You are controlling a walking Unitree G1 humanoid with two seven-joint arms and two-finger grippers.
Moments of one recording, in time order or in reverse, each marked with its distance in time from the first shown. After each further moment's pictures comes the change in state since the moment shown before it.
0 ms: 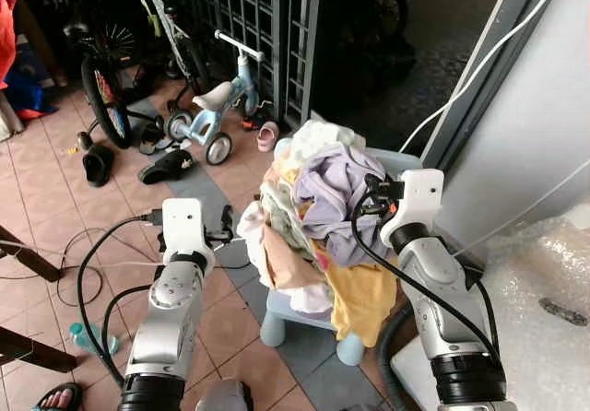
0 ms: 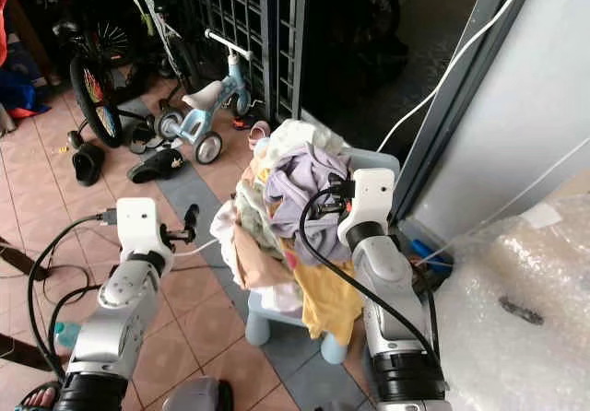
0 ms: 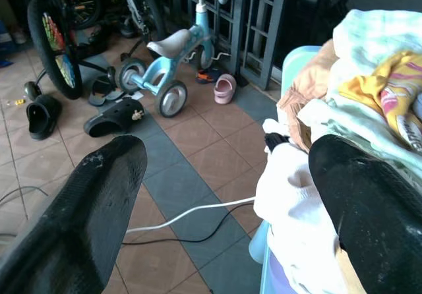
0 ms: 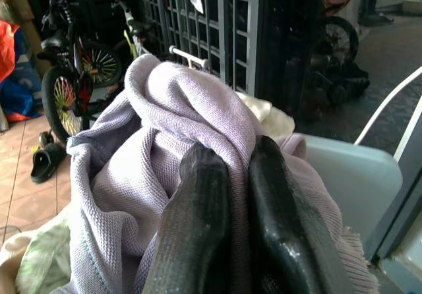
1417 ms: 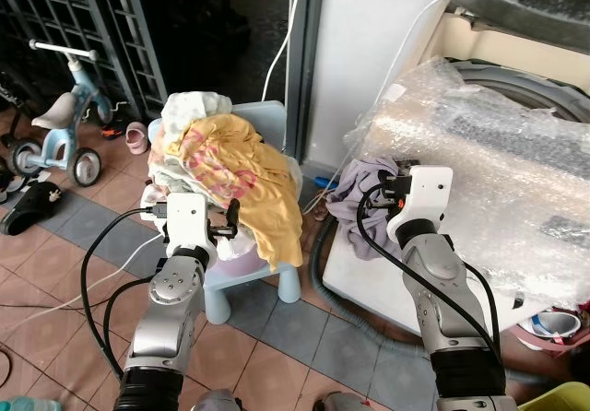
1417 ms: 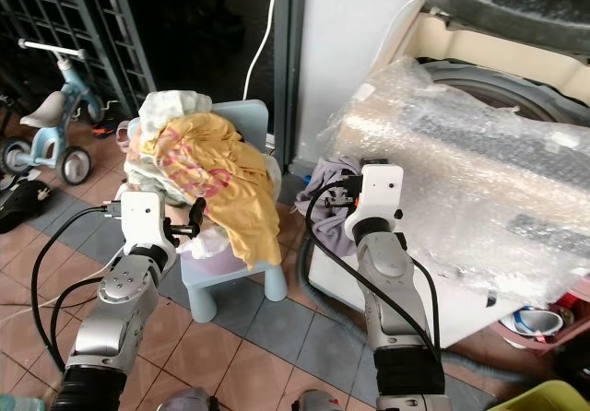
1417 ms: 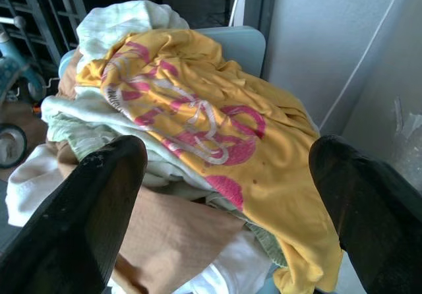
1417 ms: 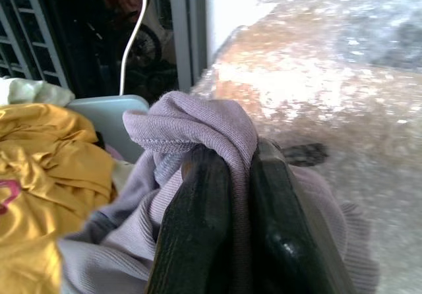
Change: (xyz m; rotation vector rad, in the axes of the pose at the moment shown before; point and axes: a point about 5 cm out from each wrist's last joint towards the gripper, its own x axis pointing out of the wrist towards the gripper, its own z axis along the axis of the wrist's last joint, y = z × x) left arm 0.001 0.005 0.000 0.010 -0.027 -0.035; right arm 0.005 -0.005 0.007 -0.030 -0.026 -0.086
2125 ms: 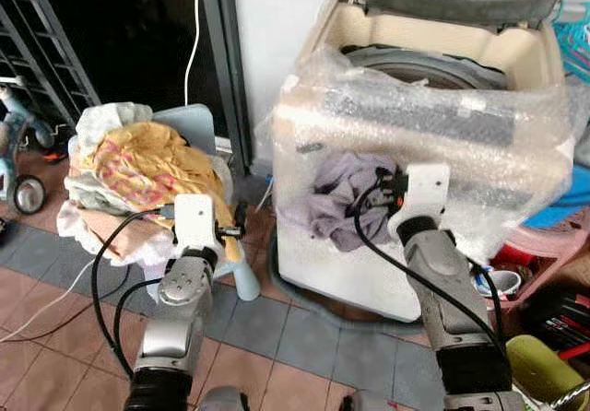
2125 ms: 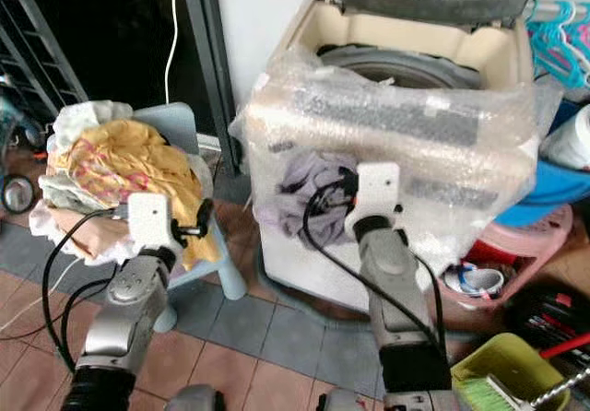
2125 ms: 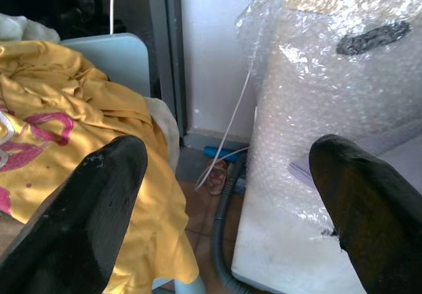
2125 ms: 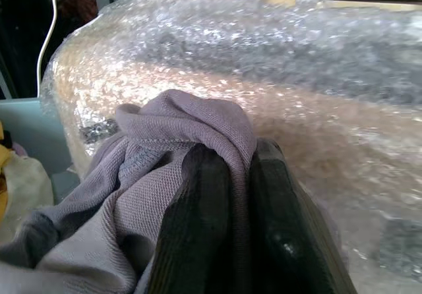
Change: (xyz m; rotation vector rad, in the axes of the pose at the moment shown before) left arm 0.001 -0.007 0.000 -0.031 -0.006 -0.011; right arm 0.001 -0.002 0.003 -0.048 -0.018 0.030
